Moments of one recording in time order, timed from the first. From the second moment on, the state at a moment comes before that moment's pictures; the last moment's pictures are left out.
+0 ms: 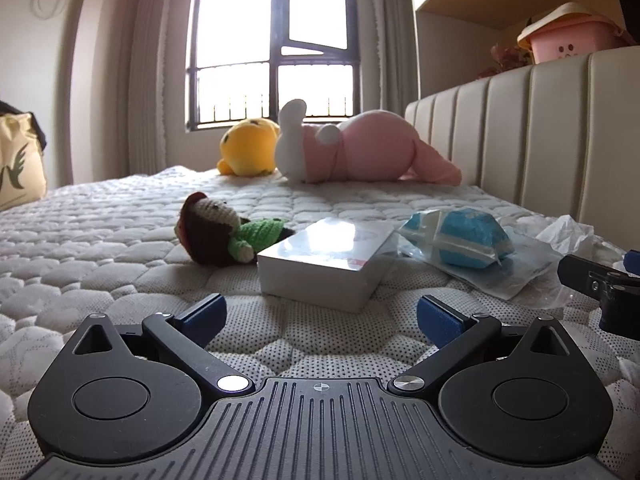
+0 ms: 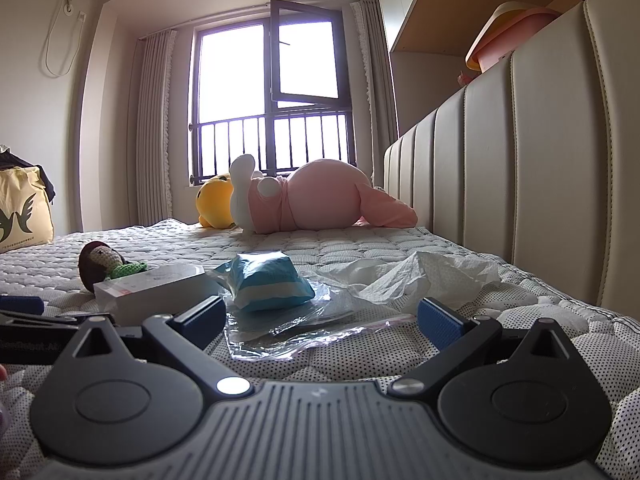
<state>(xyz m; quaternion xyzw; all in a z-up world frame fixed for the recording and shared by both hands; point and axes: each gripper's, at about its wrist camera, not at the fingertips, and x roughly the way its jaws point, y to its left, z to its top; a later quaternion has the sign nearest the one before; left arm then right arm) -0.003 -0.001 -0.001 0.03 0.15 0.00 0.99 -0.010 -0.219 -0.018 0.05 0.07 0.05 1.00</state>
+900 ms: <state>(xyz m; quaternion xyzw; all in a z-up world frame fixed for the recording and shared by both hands) -0.008 -0.003 -0.003 0.03 0.12 0.00 0.99 -0.016 -0.221 -0.018 0.06 0.06 0.04 1.00</state>
